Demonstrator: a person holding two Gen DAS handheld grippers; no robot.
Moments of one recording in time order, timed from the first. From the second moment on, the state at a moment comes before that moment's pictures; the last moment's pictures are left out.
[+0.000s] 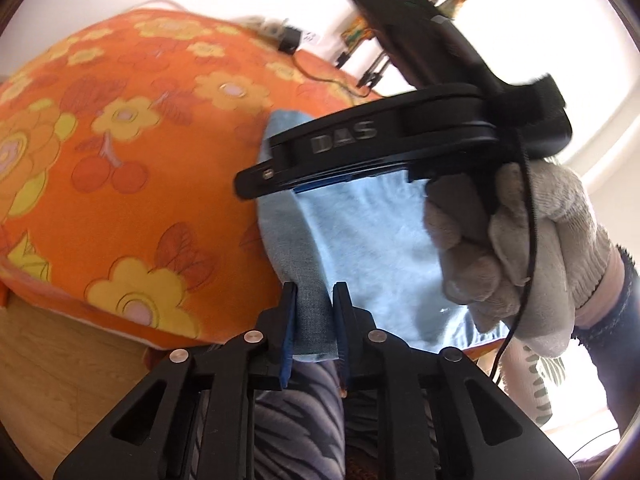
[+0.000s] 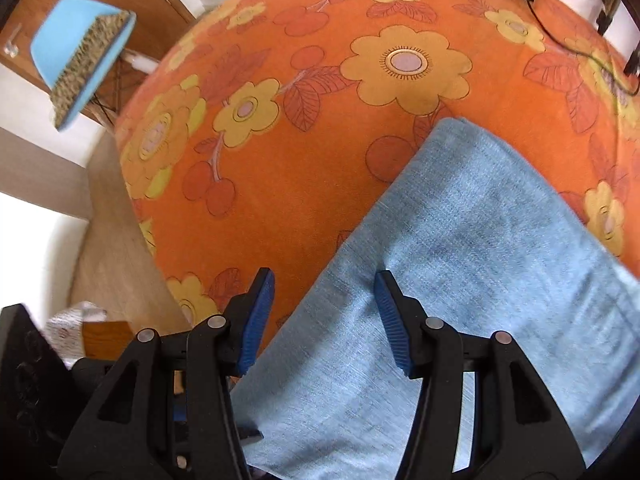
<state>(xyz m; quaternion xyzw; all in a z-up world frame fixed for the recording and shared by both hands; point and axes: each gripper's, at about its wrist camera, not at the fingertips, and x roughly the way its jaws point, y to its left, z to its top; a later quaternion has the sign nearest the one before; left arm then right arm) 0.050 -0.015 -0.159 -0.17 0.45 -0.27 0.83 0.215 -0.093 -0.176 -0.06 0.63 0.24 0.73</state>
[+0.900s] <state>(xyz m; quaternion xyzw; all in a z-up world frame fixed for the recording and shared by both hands) 0.057 -0.054 -0.161 -0.07 0.46 -0.24 0.85 0.219 -0.123 -0.161 -0.06 0.63 0.23 0.74</state>
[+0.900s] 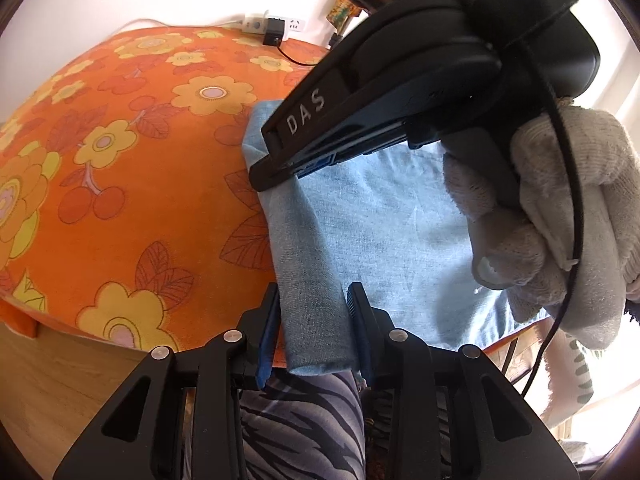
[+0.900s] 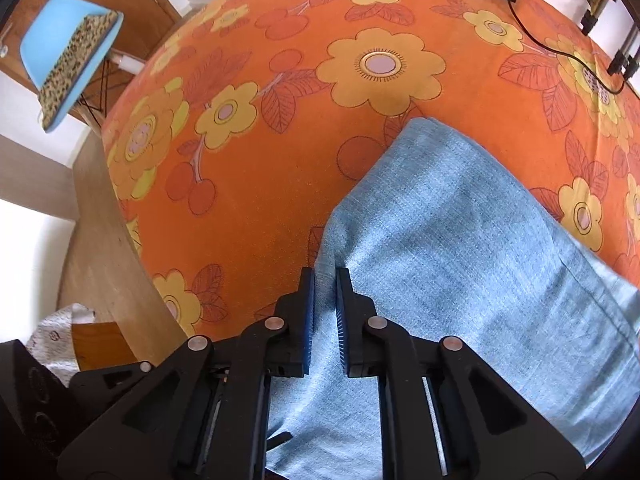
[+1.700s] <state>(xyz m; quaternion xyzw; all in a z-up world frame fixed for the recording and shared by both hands) 0.043 -0.079 -0.130 -0.06 0.41 -0.28 0.87 0.245 -0.125 -0.143 -0.05 0.63 0.21 0.74</state>
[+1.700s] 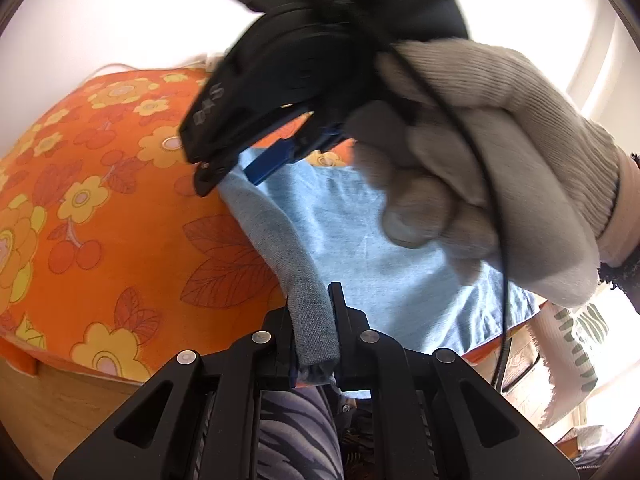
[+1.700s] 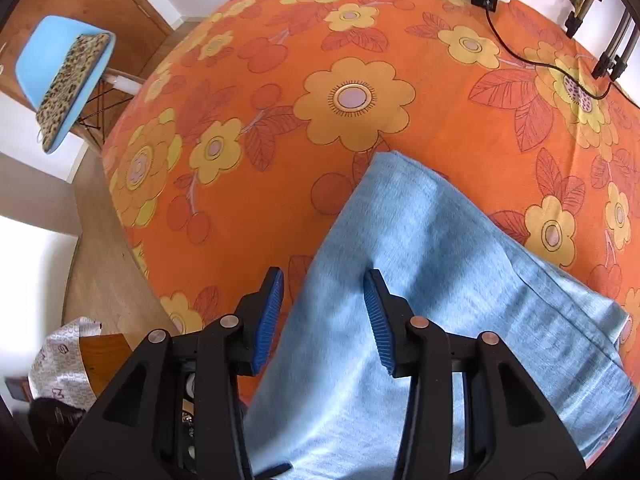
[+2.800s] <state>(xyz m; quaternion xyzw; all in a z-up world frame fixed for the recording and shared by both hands) 0.023 -0.123 -0.075 -0.04 0.36 -0.35 0.86 0.228 -0.200 -0.069 0.00 0.55 0.20 0.81</state>
